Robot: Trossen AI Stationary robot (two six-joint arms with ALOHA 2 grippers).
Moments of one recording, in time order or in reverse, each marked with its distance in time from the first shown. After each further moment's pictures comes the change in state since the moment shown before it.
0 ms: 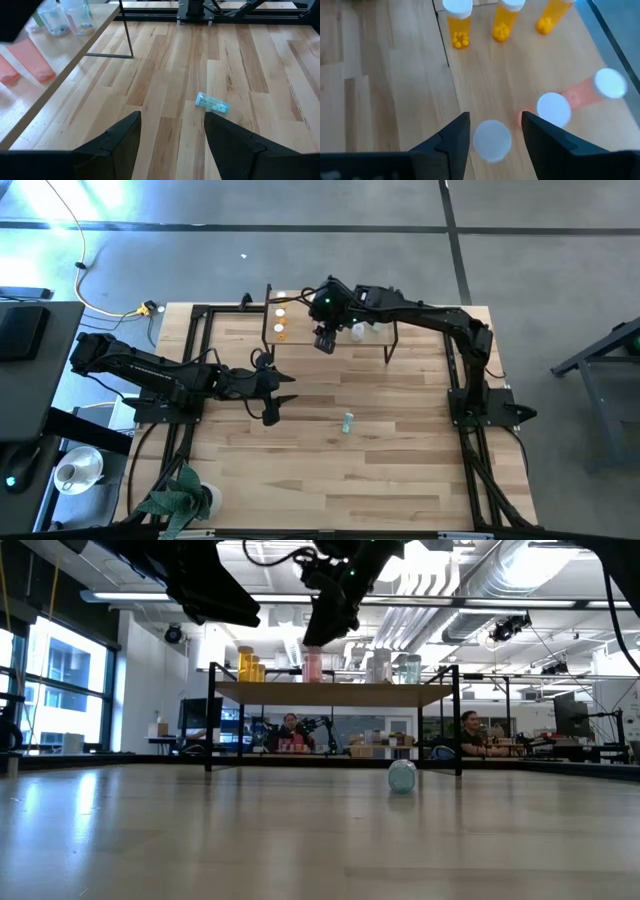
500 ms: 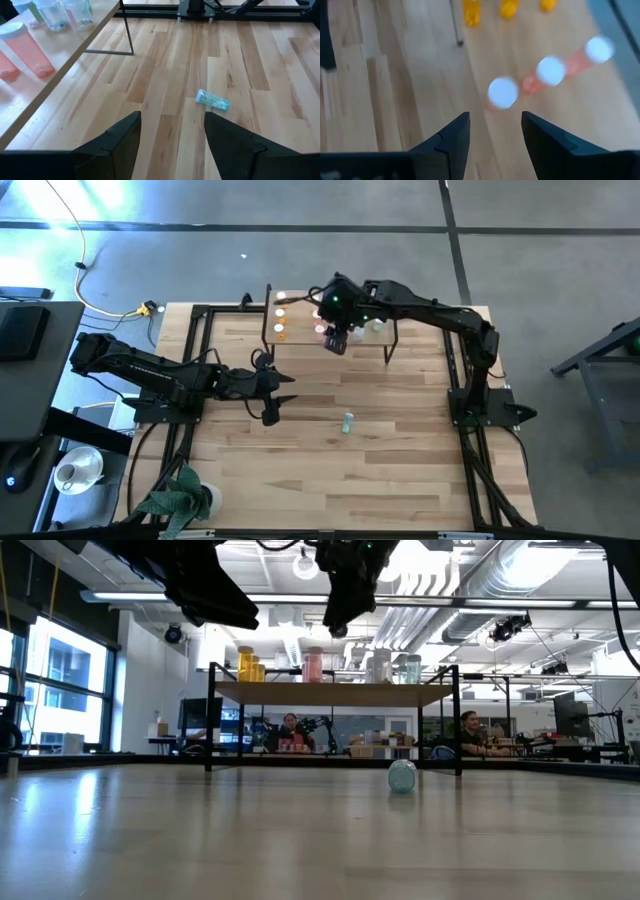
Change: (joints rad) left arm 0.000 0.000 0.000 -0.015 0.000 -0.010; right arm 0.026 -0.049 0.092 -0.233 0.002 0.045
